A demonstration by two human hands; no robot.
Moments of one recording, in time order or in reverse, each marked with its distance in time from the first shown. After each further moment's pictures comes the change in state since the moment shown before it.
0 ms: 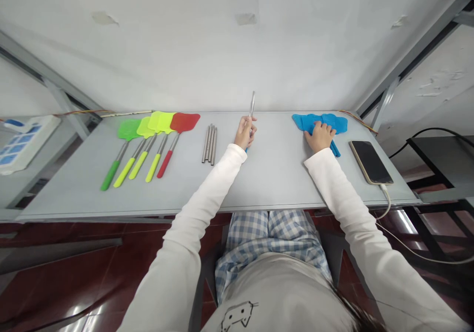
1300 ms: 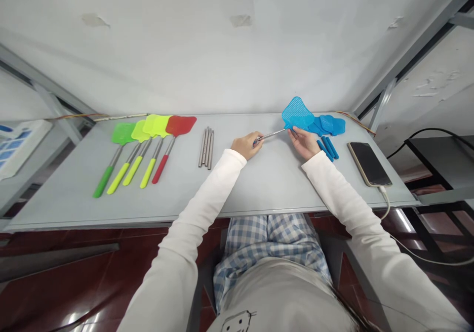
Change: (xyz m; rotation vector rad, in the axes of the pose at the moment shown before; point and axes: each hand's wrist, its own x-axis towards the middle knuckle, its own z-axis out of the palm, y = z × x) left_hand -0.017 -0.005 -0.005 1.372 -0.152 0.404; right_hand -0.011 -0.048 -0.017 1.902 -0.424 0.589
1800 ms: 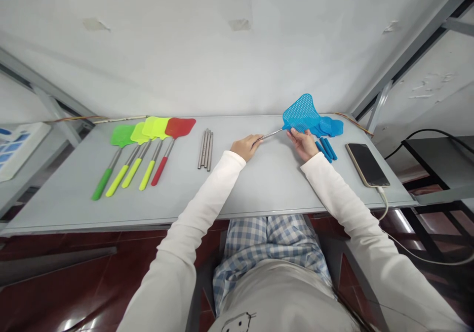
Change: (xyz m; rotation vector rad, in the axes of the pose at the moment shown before) left_hand 0.001 -0.003 0.005 -0.010 -0.019 0.029; right_hand -0.009 -0.001 0.004 -0.069 0.039 -0.122
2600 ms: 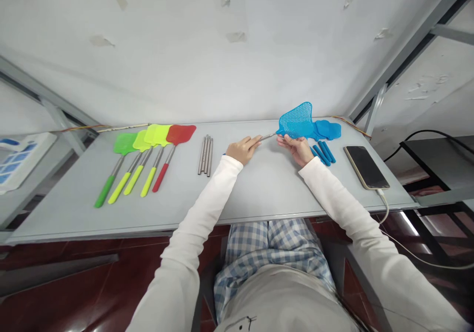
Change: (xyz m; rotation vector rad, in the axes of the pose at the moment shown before) left_hand -0.001 0.002 -0.017 0.126 0.075 0.001; right_hand -0.015 0.002 0.010 -0.154 -0.216 0.041
